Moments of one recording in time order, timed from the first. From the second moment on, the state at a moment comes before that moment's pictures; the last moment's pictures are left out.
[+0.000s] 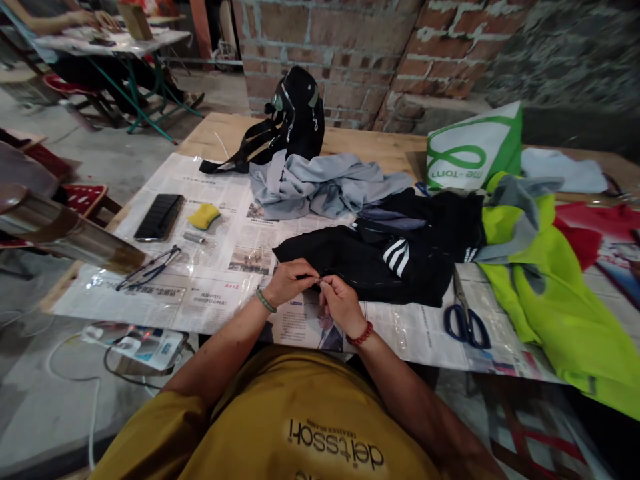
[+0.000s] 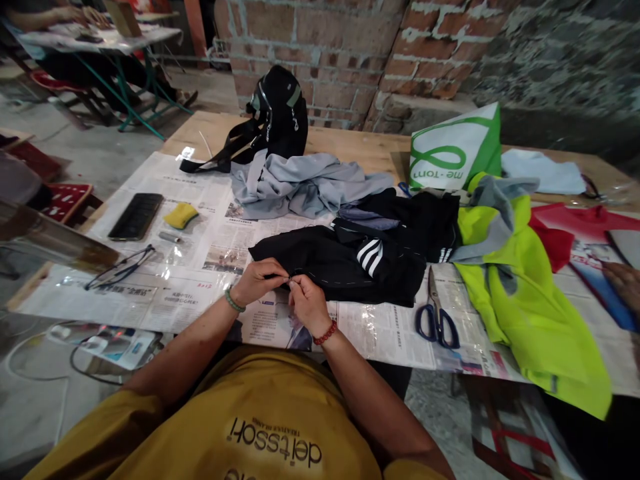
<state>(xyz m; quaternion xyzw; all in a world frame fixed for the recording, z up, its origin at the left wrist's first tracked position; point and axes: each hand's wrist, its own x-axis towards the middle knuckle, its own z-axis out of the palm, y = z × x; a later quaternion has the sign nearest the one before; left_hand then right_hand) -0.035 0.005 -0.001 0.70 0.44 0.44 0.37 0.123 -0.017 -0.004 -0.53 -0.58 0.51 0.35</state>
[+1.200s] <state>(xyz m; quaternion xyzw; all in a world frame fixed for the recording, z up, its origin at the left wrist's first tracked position) -0.031 0.007 -0.006 0.64 0.48 0.49 0.35 0.135 0.031 0.016 -0.51 -0.62 0.45 0.39</state>
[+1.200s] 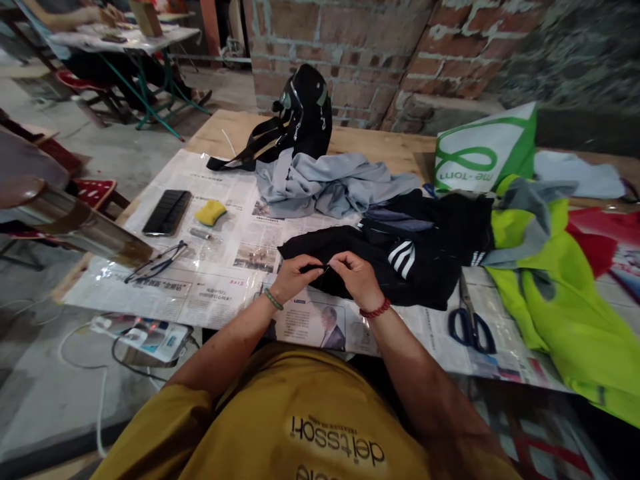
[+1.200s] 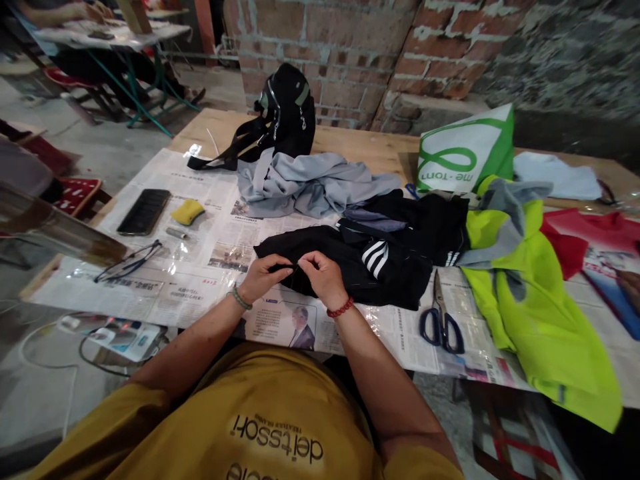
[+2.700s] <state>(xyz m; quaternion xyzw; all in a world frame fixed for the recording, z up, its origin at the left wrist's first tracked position) -0.036 0.011 -0.004 0.63 0.48 0.43 0.43 0.136 0.064 0.039 -0.42 -0.44 0.65 0.45</state>
